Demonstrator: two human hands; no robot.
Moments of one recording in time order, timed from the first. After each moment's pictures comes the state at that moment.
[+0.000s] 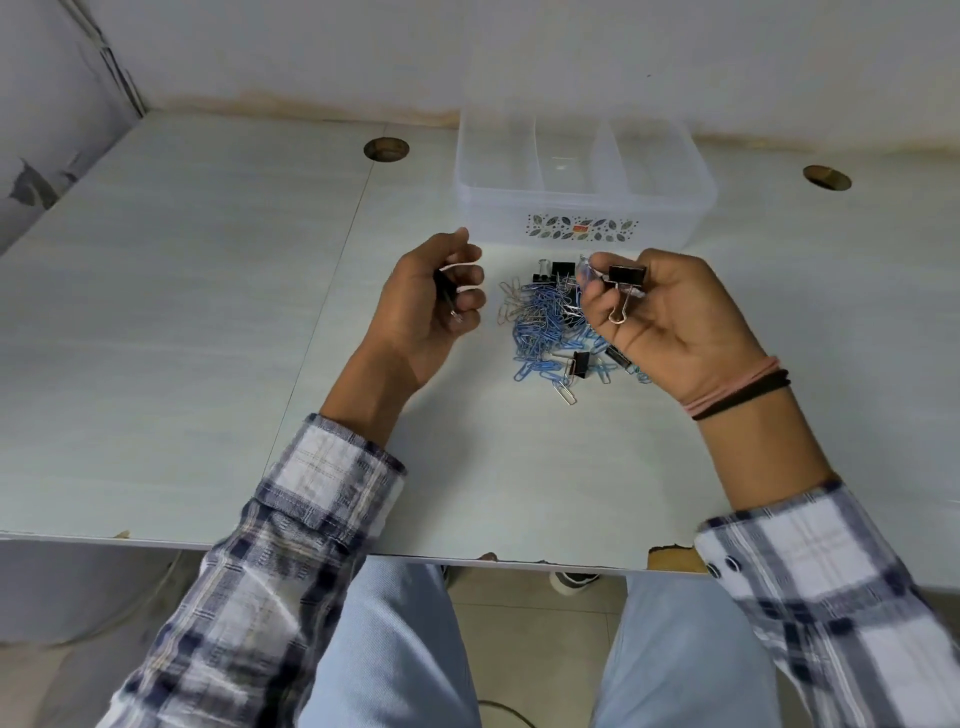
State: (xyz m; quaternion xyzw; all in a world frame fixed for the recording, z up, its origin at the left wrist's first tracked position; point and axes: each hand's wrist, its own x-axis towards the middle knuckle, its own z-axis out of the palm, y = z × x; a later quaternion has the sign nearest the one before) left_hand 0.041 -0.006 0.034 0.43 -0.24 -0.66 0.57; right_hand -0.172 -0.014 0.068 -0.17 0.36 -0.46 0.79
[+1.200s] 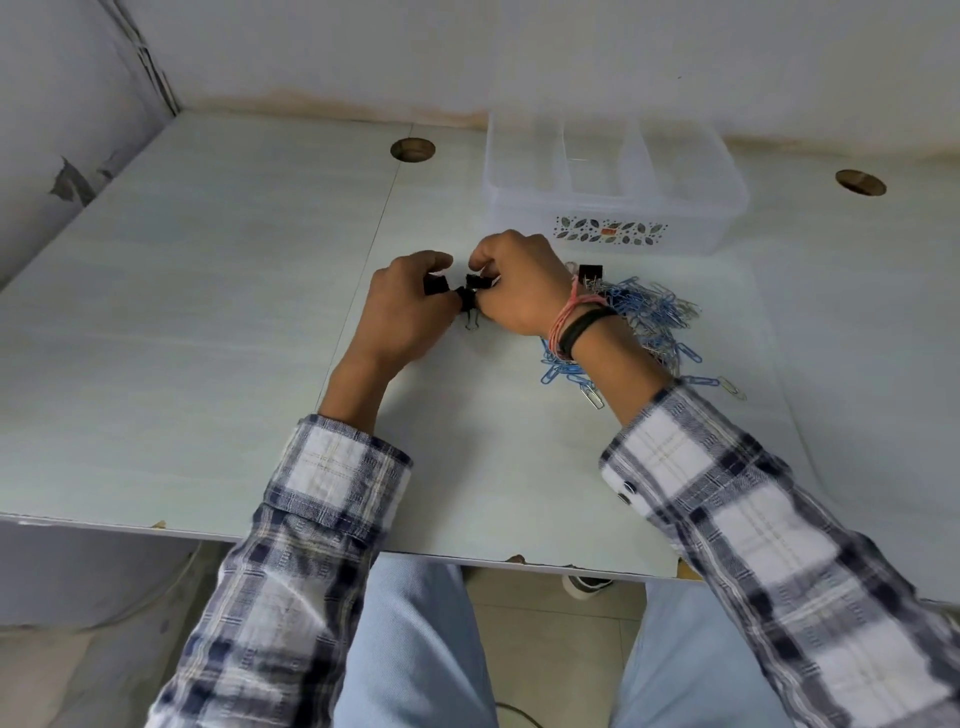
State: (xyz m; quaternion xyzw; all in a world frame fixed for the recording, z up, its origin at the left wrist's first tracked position) left_hand 0.086 -0.002 0.019 0.69 -0.55 -0.28 0.39; right_hand -0.053 -0.063 0.038 -0.81 0.51 -0.17 0.24
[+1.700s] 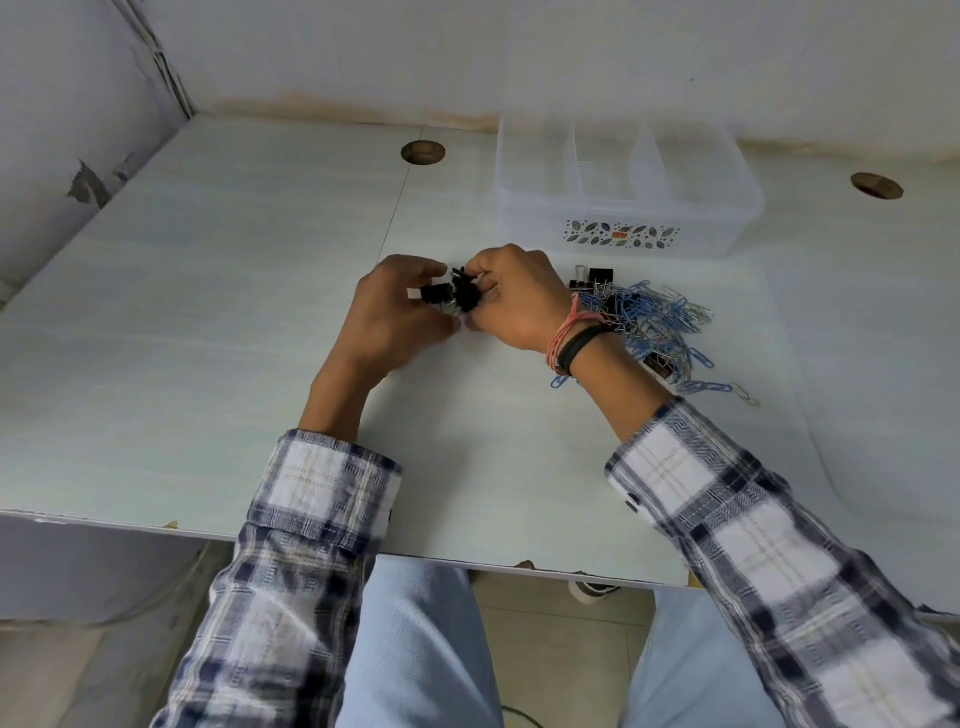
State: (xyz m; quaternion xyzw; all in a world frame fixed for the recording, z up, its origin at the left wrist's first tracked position) left_hand 0.107 0.015 0.025 0.67 -0.53 -0.32 0.41; right_hand -0.043 -0.055 0.029 -0.81 0.50 -0.18 0.25
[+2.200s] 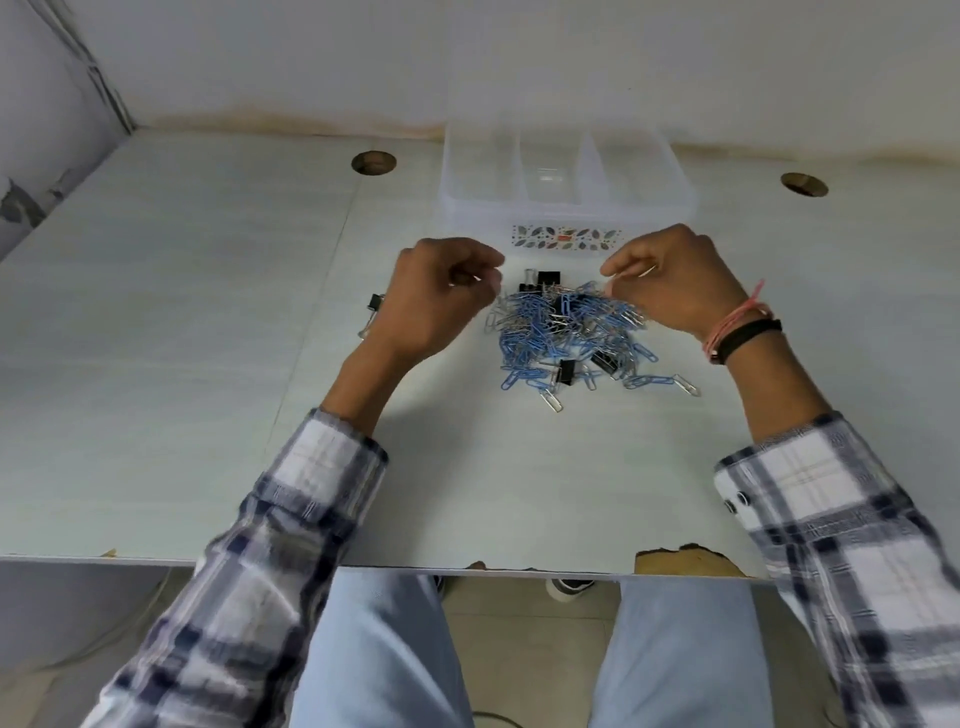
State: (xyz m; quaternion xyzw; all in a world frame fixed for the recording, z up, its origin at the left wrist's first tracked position) left_hand 0.041 -0.020 0.035 0.57 -0.65 -0.26 0.43; right_hand -0.209 -0.066 0.065 -0.74 0.60 -0.22 0.20
